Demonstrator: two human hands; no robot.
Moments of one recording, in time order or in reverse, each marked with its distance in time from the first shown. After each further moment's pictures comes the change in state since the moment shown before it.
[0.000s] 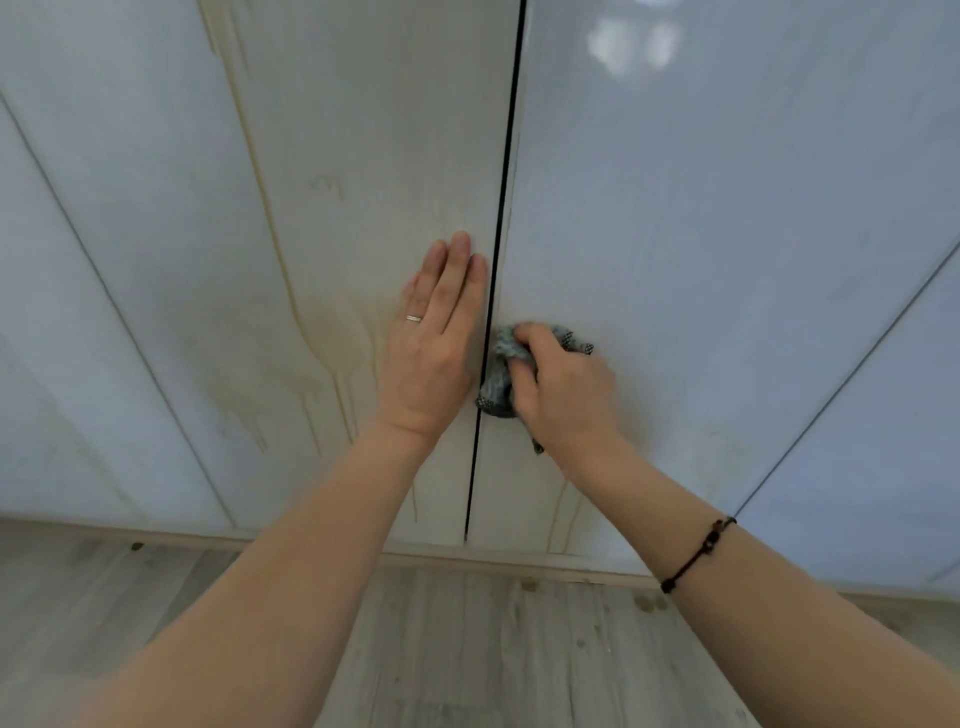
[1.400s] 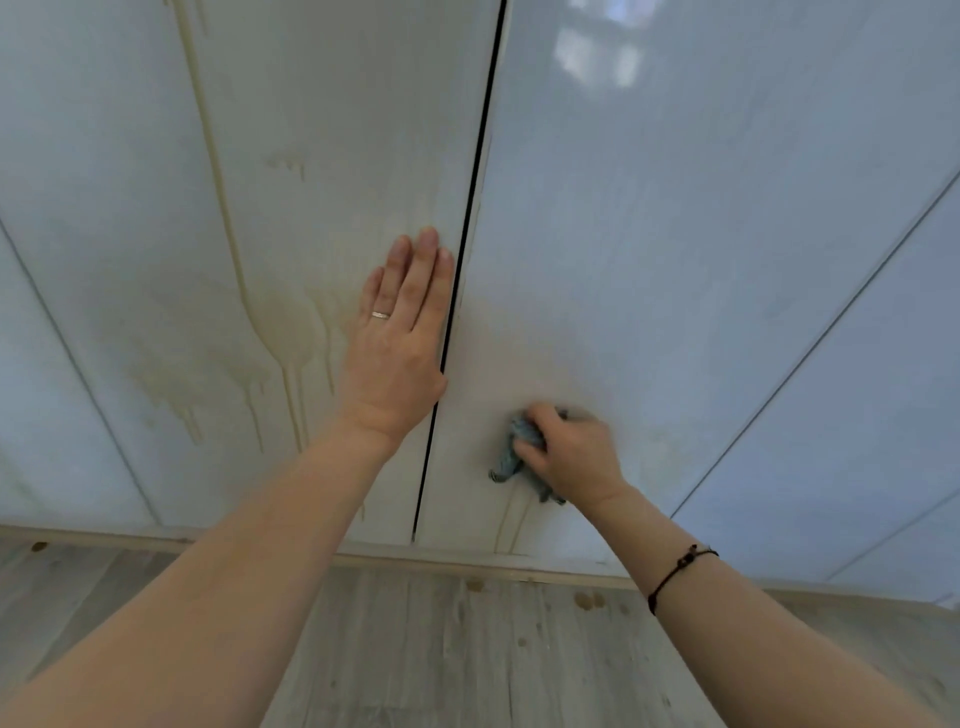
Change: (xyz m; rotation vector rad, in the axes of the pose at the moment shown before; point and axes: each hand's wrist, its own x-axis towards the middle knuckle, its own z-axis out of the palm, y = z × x) left_hand -0.006 0.010 0.007 0.094 -0.021 -0.062; right_hand -0.064 0.084 -0.006 -0.070 -0.144 -0.204
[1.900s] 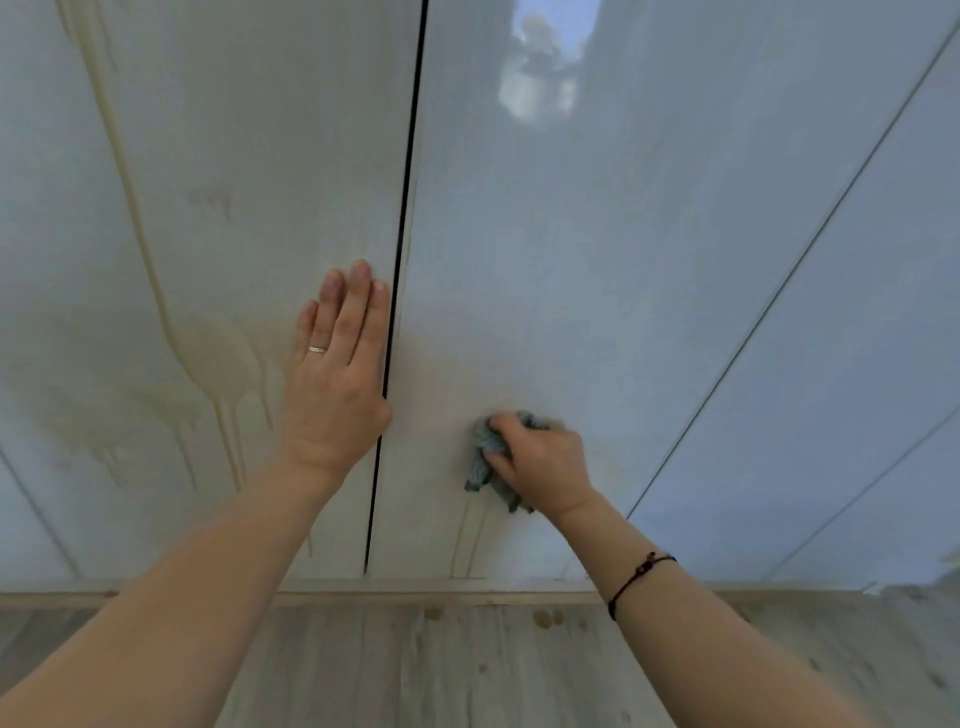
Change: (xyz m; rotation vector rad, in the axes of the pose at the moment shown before) left_hand 0.002 0.004 0.004 0.041 0.018 -0.039; right_hand 0.009 0.019 -0.021 -0.145 0.097 -0.028
